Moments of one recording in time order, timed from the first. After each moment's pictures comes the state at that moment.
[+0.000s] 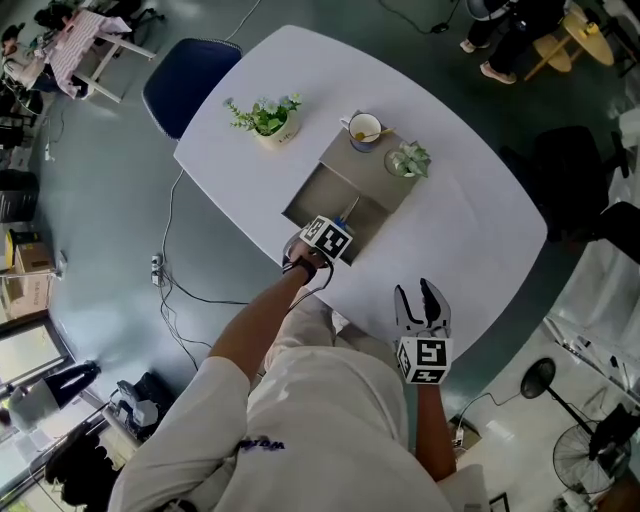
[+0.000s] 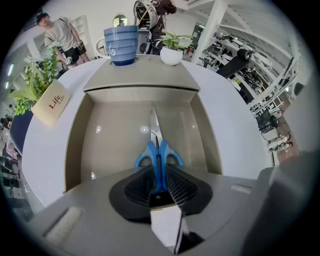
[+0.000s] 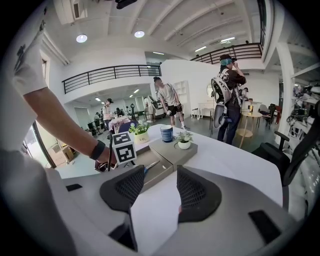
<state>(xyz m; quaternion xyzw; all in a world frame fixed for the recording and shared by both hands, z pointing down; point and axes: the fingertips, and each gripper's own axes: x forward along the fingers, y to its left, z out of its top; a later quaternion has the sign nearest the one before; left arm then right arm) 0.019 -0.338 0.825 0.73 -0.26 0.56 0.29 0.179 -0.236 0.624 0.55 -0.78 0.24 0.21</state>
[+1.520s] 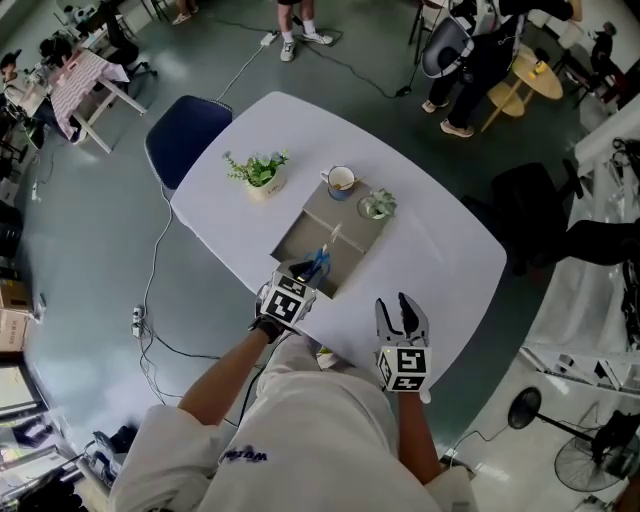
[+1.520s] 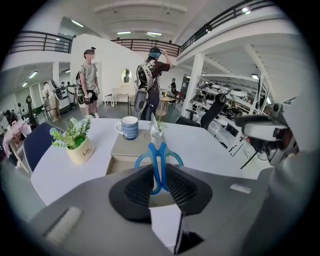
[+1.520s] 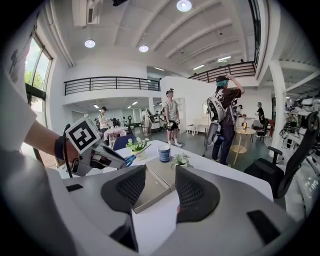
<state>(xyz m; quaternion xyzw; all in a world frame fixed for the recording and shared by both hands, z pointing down) 0.027 -0.331 0.639 0.86 -0.33 0.34 0.20 0.175 -0.246 0.566 0.59 -0.77 0.16 0.16</state>
